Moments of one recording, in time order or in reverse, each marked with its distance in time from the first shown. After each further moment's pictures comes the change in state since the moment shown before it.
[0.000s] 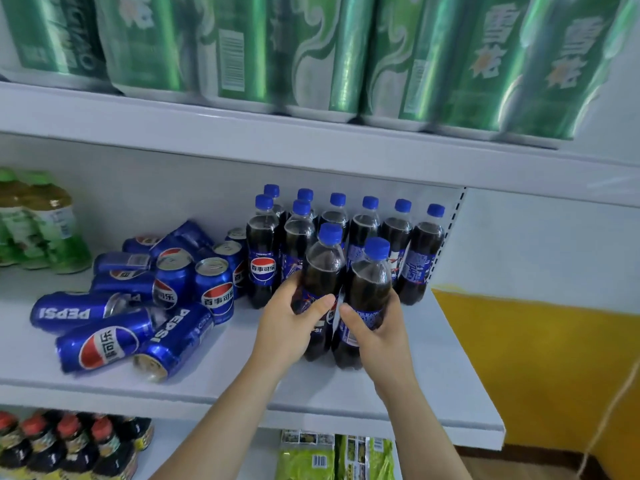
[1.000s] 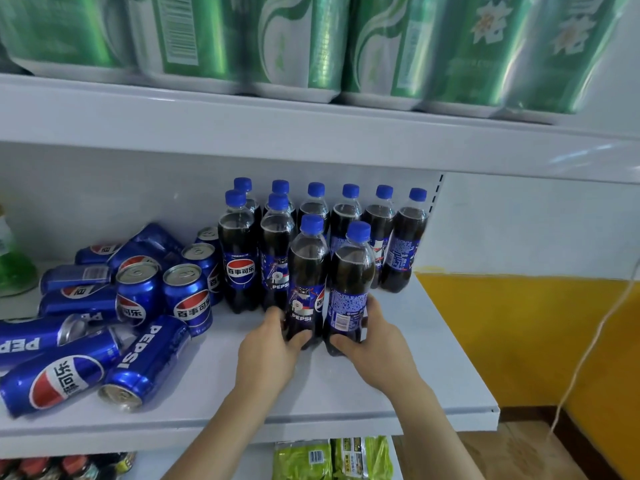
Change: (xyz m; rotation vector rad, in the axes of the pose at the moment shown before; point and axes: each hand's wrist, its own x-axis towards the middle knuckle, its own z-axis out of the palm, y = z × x) left_hand 0.008 -0.053 0.002 0.609 -0.095 -0.129; right_hand 0.008 0.020 -0.014 -0.721 -0.118 0.147
